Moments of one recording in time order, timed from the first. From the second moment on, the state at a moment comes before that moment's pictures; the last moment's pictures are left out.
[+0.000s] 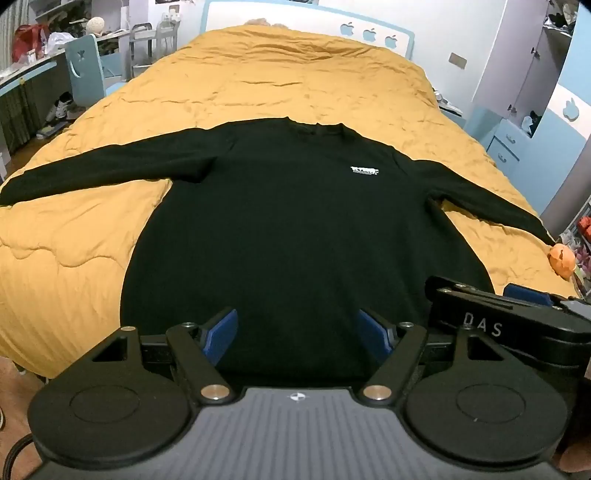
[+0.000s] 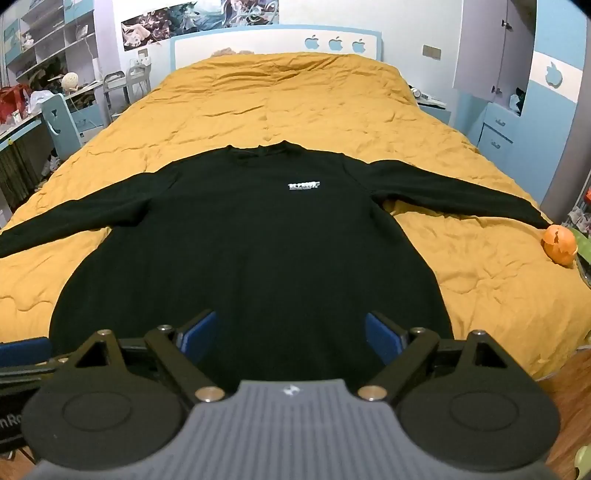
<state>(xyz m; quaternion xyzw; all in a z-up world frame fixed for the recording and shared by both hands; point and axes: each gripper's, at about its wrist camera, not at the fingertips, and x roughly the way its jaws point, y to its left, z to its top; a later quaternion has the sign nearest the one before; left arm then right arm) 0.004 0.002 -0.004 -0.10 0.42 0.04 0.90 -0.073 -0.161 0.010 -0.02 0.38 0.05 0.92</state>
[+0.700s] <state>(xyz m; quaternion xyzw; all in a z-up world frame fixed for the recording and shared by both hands) 0.003 0.006 -0.007 -0.10 0.42 0.05 0.90 -0.077 -0.159 0.010 -0.02 0.38 0.04 0.93</state>
